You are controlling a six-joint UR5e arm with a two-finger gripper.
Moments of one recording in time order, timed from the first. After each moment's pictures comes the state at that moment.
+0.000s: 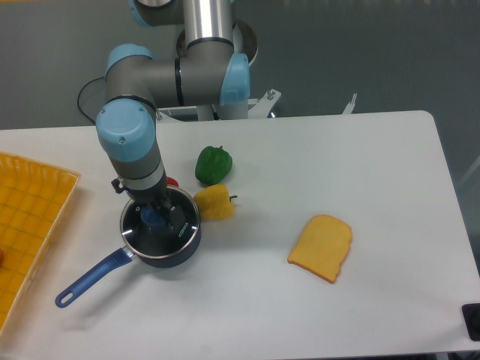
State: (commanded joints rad) arm 2.13 -1.89 -1.61 -1.23 1.53 0.80
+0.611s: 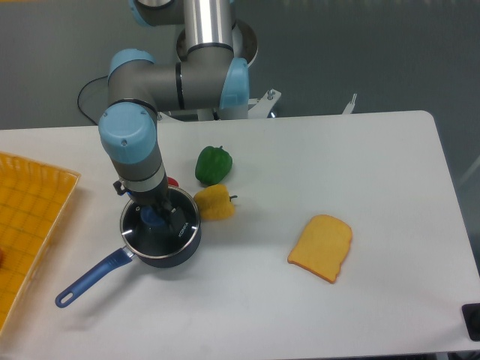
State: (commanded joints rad) arm 2.13 -1.90 -1.63 -1.20 1.53 0.80
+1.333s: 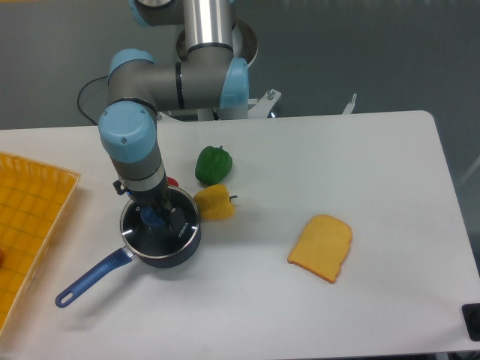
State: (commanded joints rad) arm 2.13 -1.89 -1.63 -1.20 1.53 0.79
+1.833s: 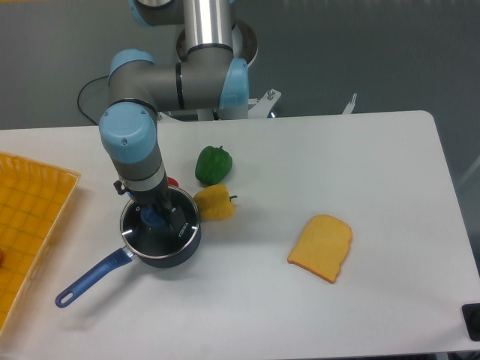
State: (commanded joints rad) arm 2.12 -1.89 -1.65 -1.19 1.53 0.79
